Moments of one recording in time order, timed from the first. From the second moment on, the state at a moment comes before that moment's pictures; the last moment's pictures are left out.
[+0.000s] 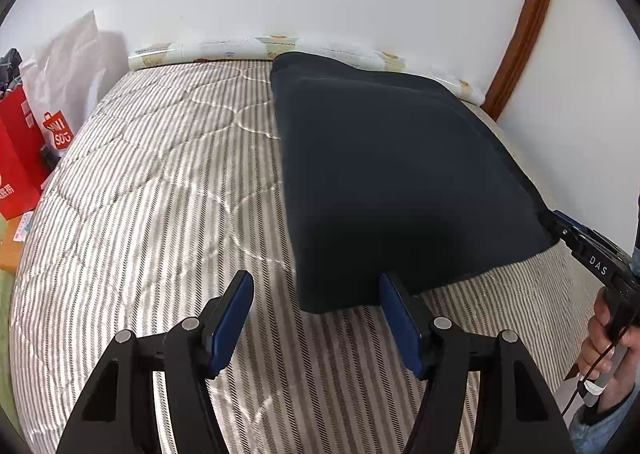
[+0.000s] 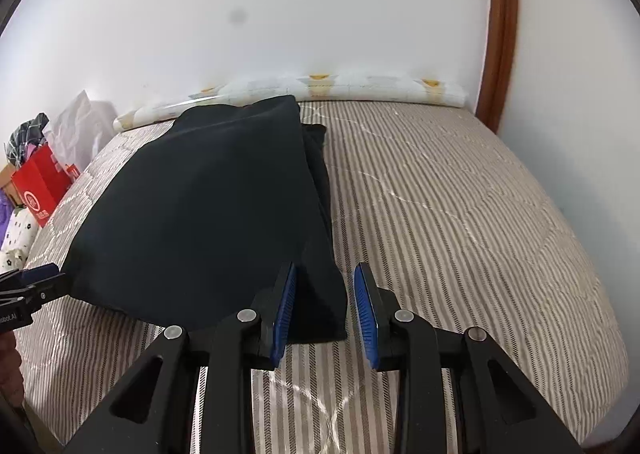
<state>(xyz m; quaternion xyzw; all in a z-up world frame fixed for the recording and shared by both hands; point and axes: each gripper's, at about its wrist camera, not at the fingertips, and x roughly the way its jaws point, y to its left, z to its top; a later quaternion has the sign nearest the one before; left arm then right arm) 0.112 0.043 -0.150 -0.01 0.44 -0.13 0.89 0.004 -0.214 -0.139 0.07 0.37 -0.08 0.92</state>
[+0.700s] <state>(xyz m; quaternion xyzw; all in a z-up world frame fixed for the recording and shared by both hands) 0.083 0.026 -0.117 0.00 0.43 -0.11 0.90 -0.020 -0.189 -0.099 0.06 0.38 -0.11 0.92</state>
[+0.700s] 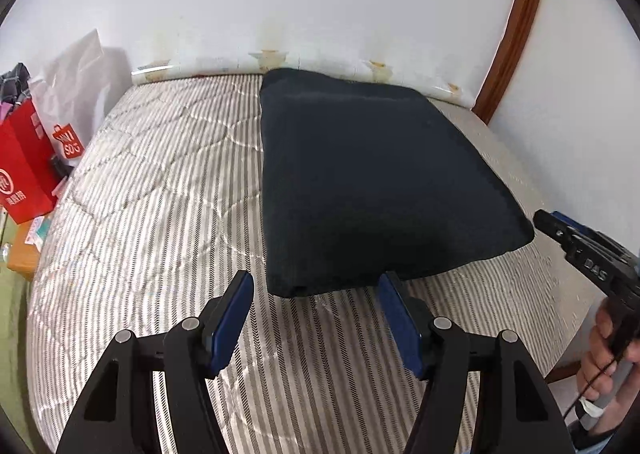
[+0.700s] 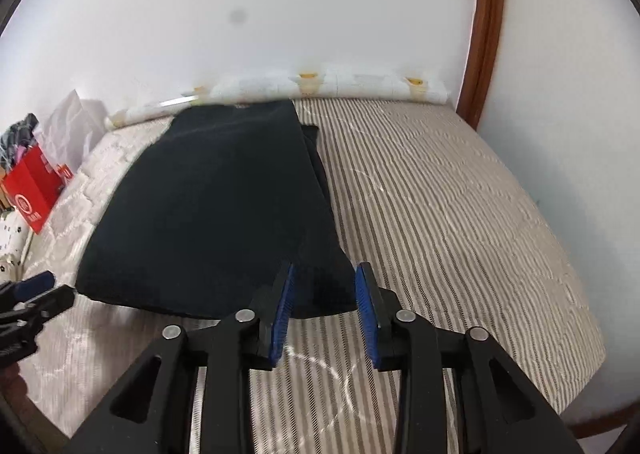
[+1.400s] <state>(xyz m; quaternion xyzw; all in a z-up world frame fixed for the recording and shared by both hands) -0.041 0.036 -0.014 0.02 0.33 -0.06 0.94 -0.150 -0.127 0.014 0.02 0.28 -0.14 0.95</state>
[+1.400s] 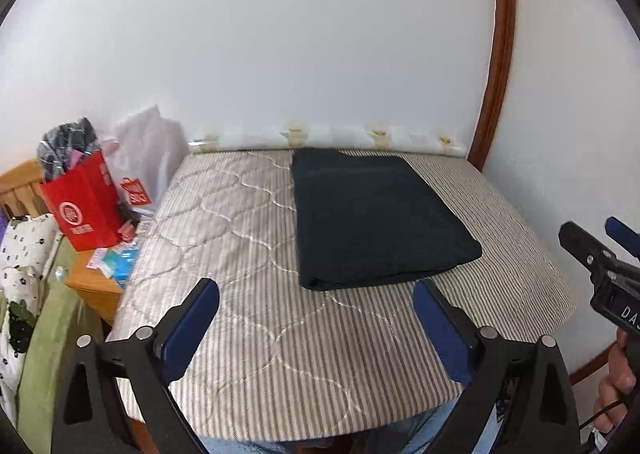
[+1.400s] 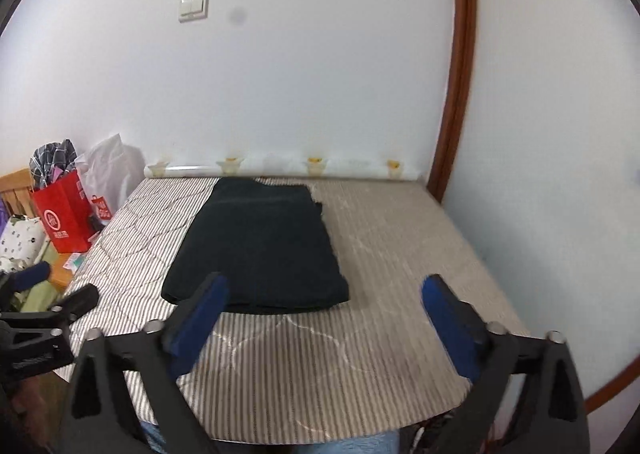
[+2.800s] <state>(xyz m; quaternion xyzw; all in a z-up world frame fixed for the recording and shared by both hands) -0.083 0.043 -0.013 0.03 0.30 -0.03 0.95 -0.196 -0.133 0.011 0.03 0.27 -0.16 0.95</state>
